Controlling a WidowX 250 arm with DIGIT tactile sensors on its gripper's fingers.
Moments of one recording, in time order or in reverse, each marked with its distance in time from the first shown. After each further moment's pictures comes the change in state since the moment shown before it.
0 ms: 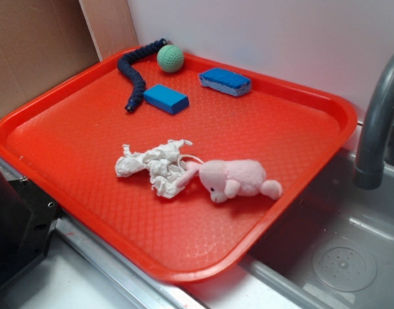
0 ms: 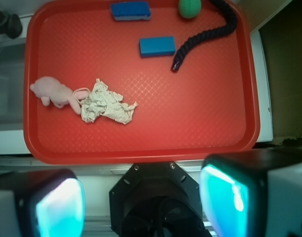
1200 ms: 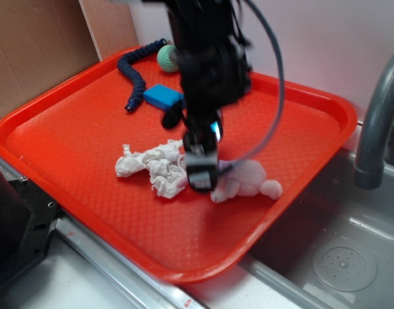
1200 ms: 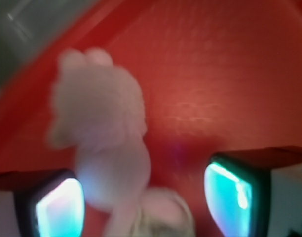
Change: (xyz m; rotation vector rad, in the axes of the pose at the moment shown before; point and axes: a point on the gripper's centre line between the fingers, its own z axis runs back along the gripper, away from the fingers) arm 0.080 -0.110 -0.211 -0.117 0.101 -0.882
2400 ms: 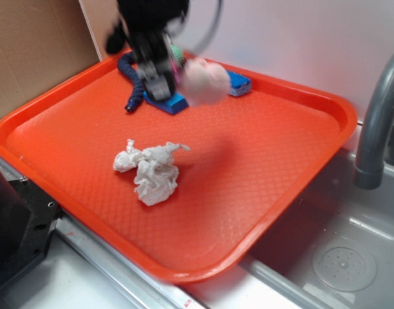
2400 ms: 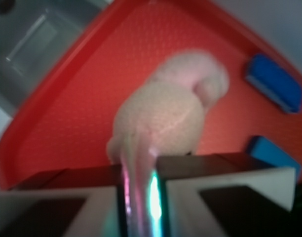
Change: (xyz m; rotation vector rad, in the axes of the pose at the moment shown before) arm -0.037 0.016 0.116 0.111 -0.188 0.192
